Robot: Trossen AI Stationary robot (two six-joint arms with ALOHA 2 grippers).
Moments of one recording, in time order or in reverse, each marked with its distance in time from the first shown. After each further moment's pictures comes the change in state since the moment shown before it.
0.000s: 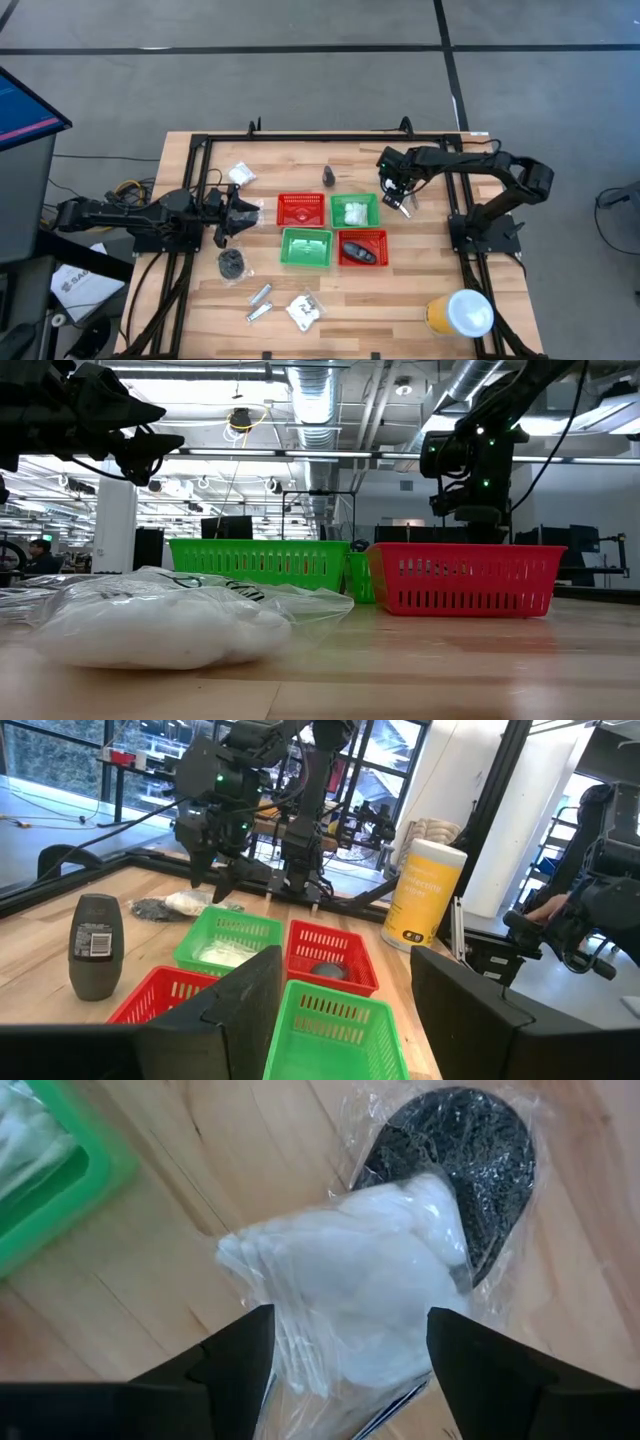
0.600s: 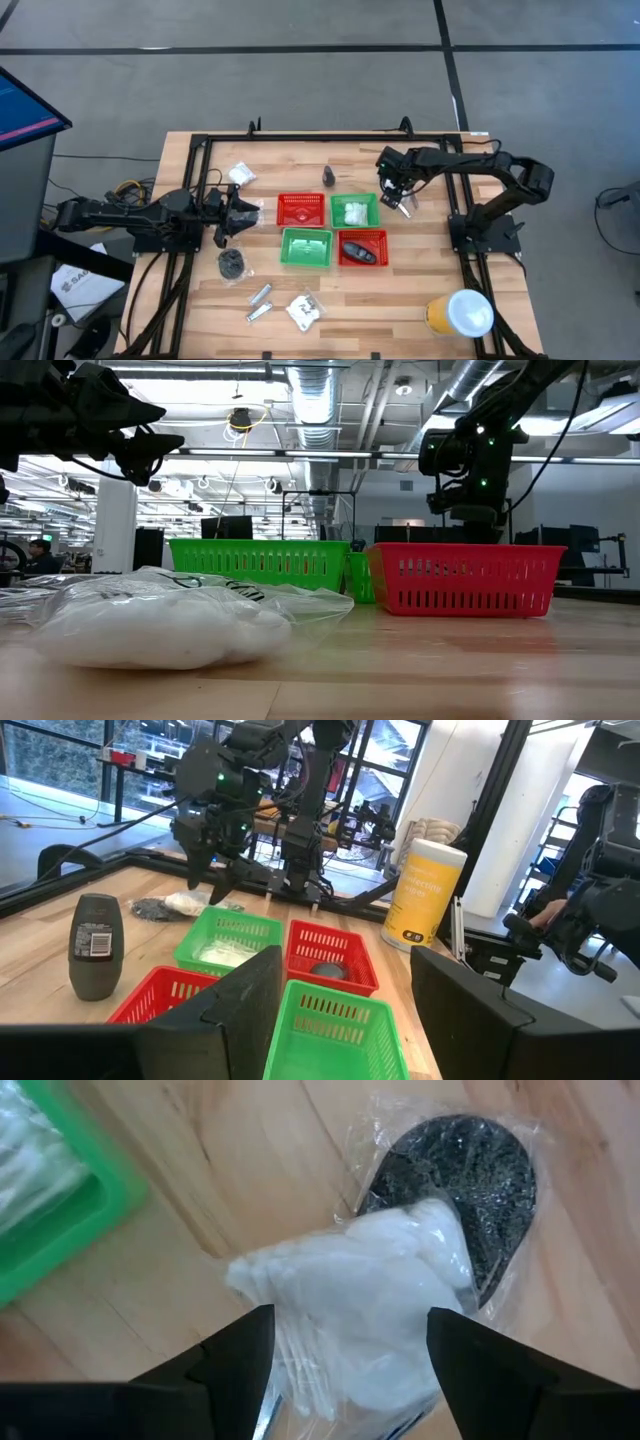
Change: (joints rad) left arm 0.000 0.000 0.000 0.000 0.000 0.000; right arm 0.006 -0.001 -0.019 0.057 0.000 0.001
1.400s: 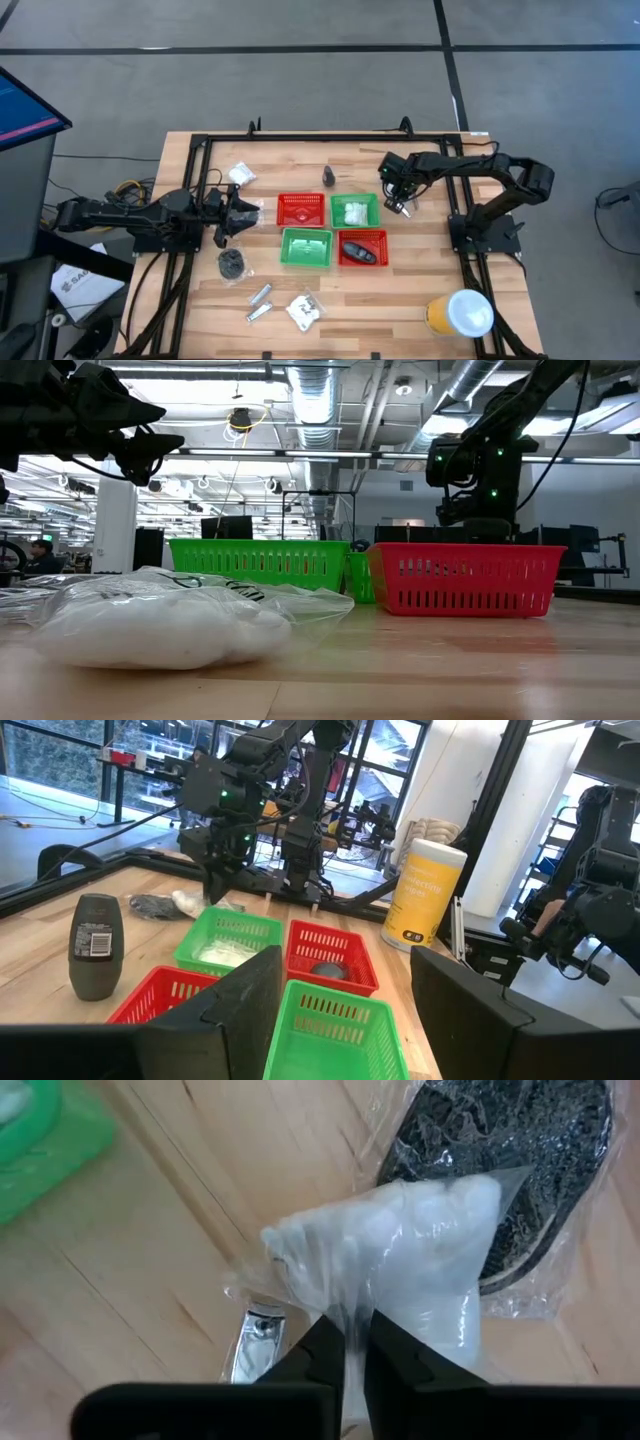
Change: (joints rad) left arm 0.000 0.000 0.000 0.000 0.000 0.000; right arm 0.000 0.000 -0.062 0.018 -0.002 -0.002
